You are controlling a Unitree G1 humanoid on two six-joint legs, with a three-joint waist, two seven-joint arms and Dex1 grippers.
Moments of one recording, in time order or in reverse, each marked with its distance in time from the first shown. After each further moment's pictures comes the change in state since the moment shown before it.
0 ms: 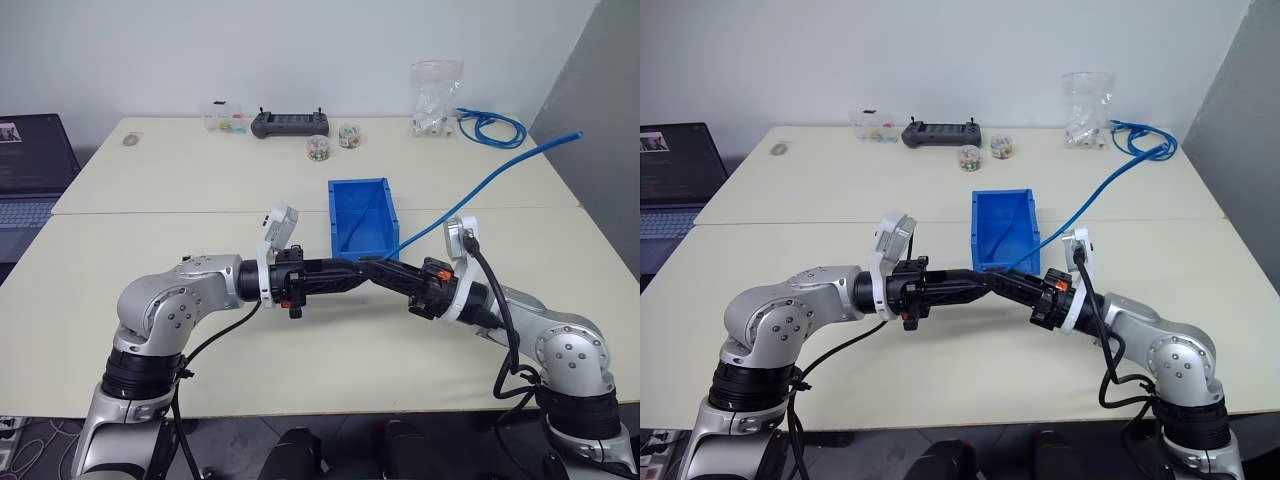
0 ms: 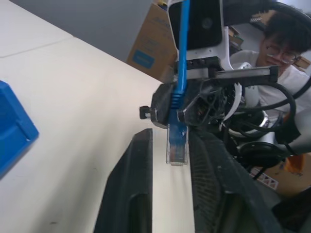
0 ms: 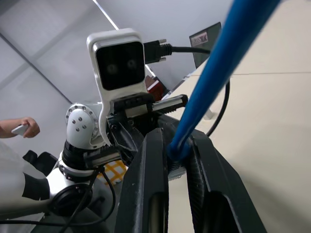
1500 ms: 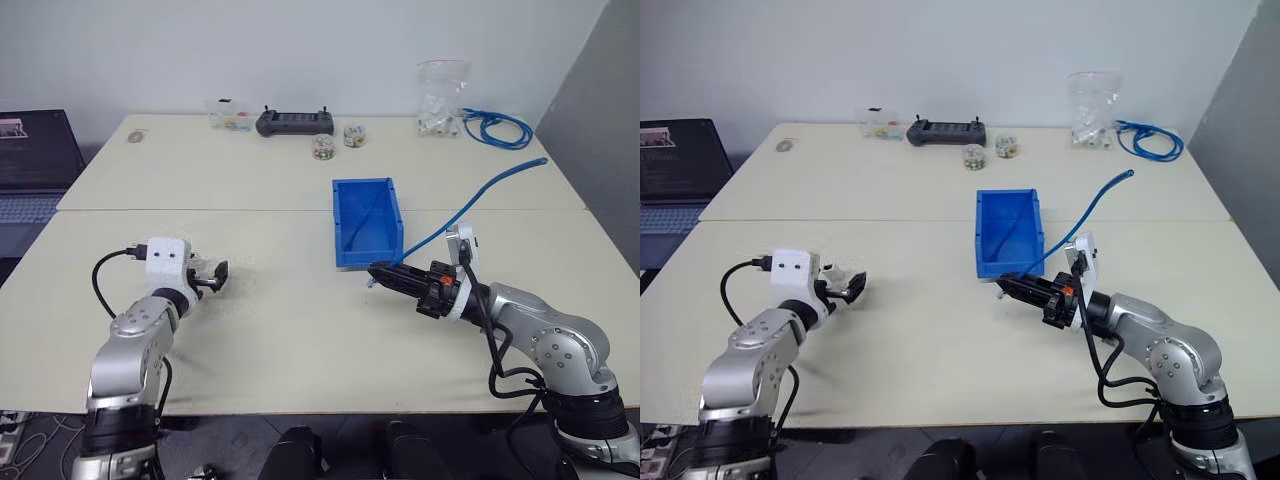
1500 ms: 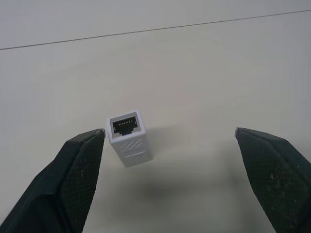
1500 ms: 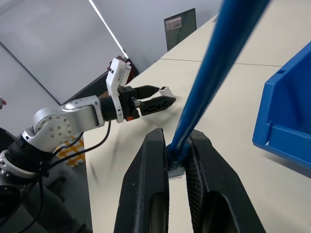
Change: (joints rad) left arm 0.280 -0.061 0.259 0.209 0.629 -0.341 0.700; right arm 0.021 -0.051 0.049 0.060 -0.278 -0.115 0.169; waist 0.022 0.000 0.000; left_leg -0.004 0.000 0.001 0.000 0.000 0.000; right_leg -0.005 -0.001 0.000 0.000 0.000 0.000
